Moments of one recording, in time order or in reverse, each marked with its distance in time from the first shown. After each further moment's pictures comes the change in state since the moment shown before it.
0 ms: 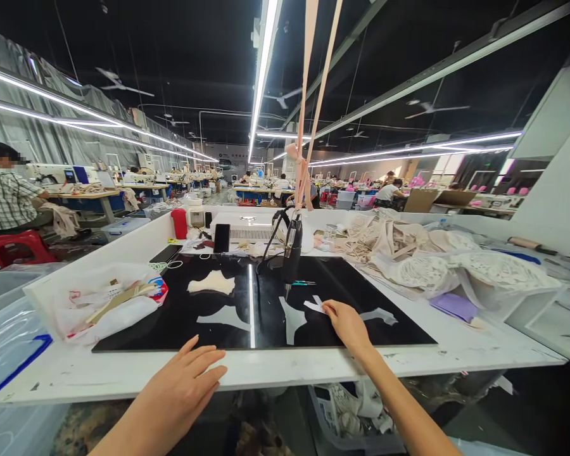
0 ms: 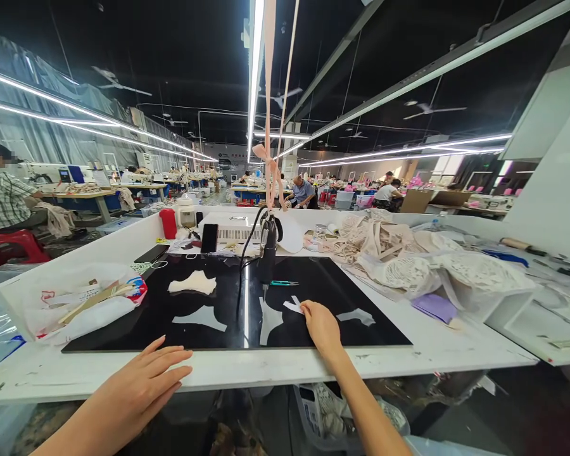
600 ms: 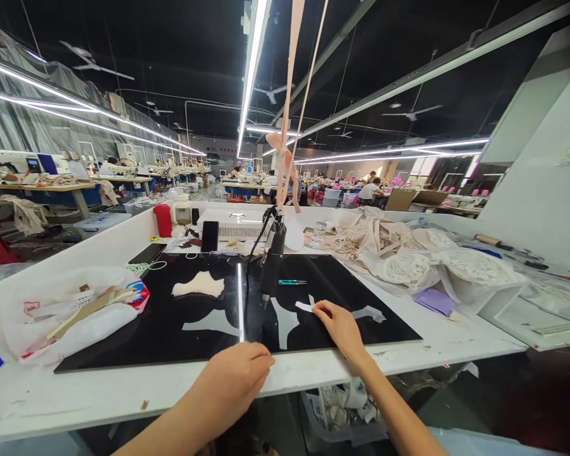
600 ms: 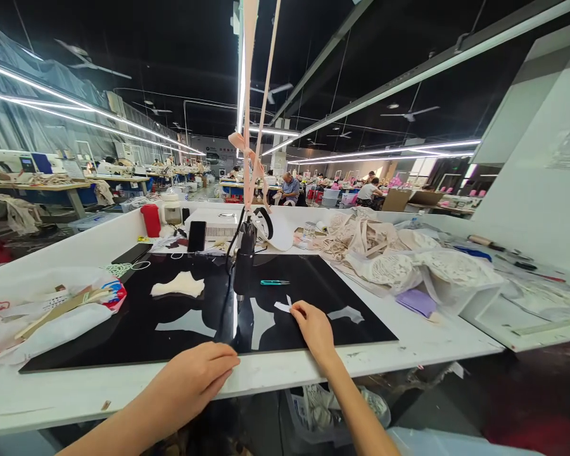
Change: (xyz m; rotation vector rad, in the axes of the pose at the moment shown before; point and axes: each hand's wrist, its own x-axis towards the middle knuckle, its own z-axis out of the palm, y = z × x) left_hand 0.084 0.031 0.042 -0.473 -0.178 -0.121; right_hand -0.012 0.000 0.003 0.164 0.102 0.036
